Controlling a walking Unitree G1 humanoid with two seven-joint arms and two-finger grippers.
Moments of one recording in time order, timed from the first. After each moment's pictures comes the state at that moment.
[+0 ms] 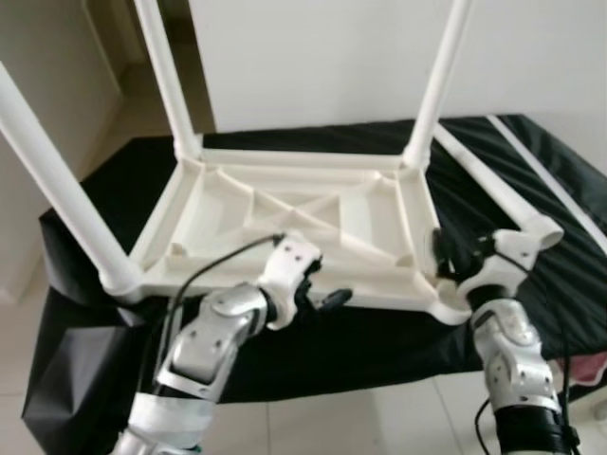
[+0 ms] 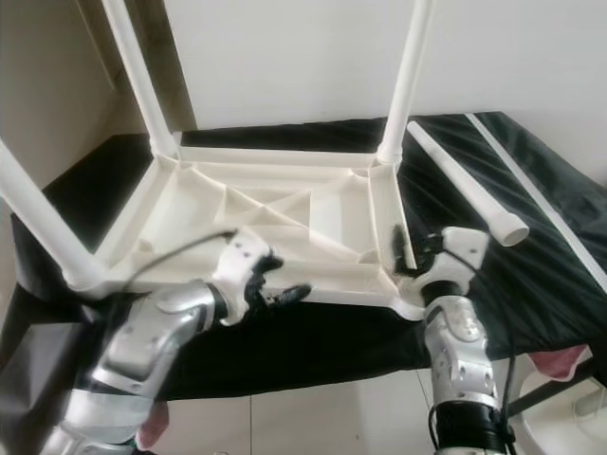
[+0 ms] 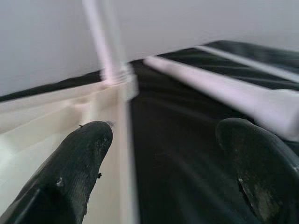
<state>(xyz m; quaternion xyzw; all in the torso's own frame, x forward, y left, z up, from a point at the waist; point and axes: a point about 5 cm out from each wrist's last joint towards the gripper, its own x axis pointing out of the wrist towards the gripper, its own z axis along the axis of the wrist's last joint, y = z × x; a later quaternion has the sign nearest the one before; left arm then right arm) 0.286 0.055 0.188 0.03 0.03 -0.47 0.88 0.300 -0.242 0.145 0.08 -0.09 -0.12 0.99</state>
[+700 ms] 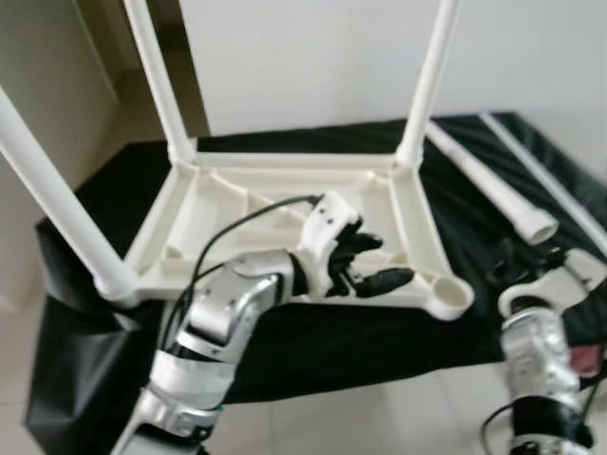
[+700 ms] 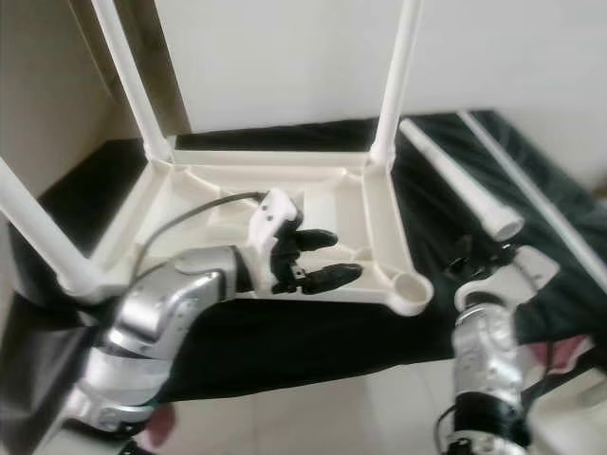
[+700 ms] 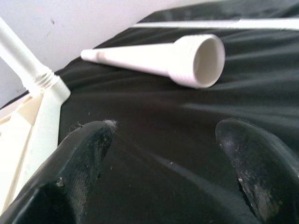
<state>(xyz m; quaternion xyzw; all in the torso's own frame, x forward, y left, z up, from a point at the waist) 0.278 0.014 0.214 0.02 0.03 -0.61 0.79 0.296 -0.282 0.132 0.18 -0.08 -0.20 0.96</state>
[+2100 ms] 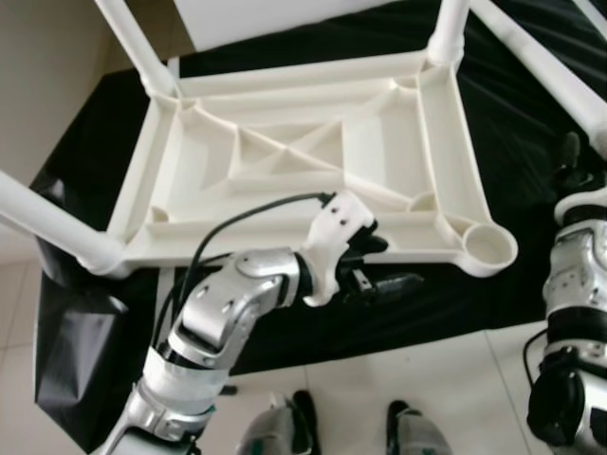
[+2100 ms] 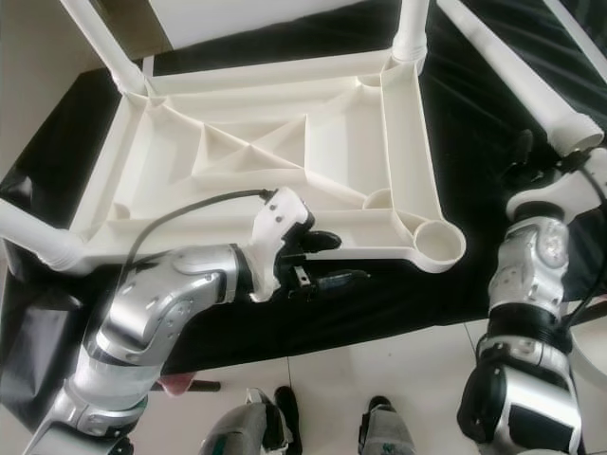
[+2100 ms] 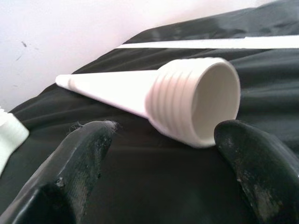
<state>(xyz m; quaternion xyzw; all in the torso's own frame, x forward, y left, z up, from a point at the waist) 0.264 0.021 0.222 0.05 0.06 -0.60 0.79 0.339 -0.322 0.239 0.15 -0.25 -0.20 0.93</state>
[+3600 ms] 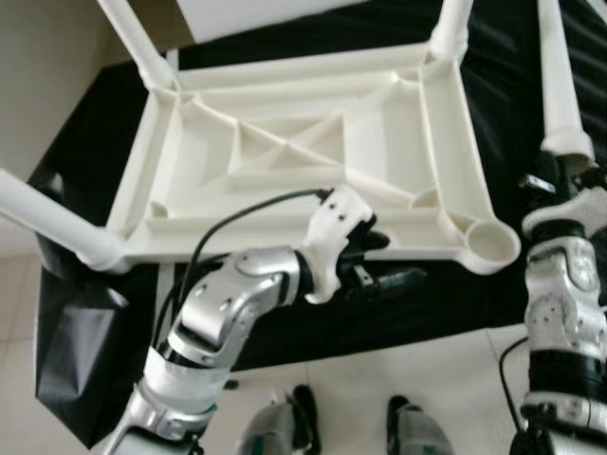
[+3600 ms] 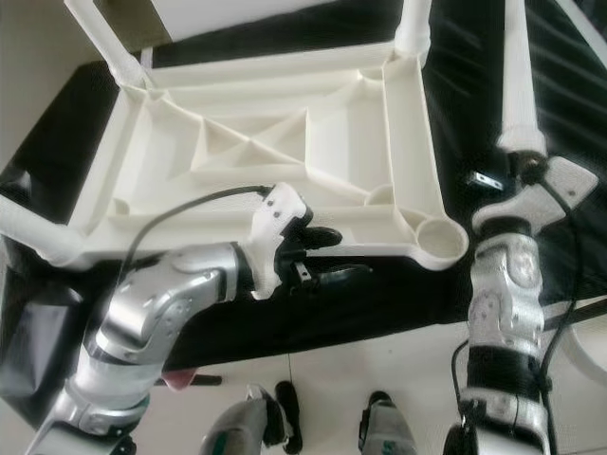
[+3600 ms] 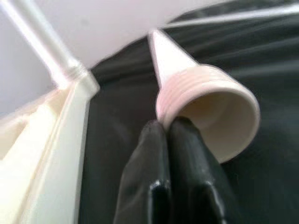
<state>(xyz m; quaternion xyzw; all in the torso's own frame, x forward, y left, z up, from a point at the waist) 0.268 0.023 0.224 0.04 0.05 -0.59 0.80 0.282 -0.242 0.202 0.17 -0.22 -0.13 0.95</state>
